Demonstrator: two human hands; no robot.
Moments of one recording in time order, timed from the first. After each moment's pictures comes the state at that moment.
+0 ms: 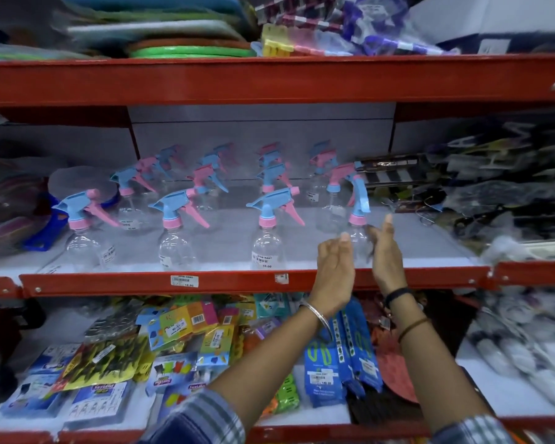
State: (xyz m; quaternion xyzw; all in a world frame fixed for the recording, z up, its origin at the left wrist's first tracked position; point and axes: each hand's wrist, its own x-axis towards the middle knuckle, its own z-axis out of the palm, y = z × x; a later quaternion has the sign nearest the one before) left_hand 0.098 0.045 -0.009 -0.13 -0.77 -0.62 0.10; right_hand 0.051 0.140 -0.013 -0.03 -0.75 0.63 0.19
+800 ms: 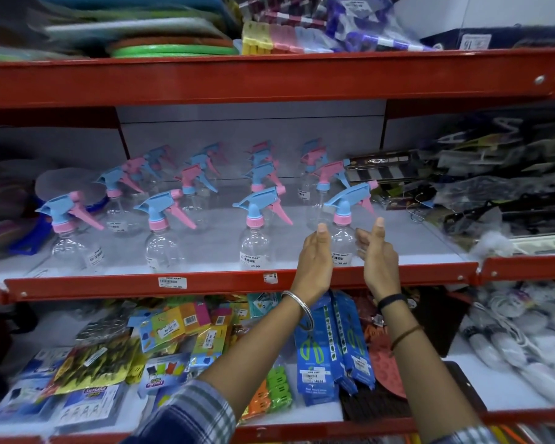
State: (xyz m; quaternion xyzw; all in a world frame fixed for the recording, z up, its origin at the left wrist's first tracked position) left_hand 0.077 0.043 -0.010 -0.08 -0.77 -0.62 0.10; right_hand 0.068 0.145 -0.013 -0.04 -0.74 0.63 0.22
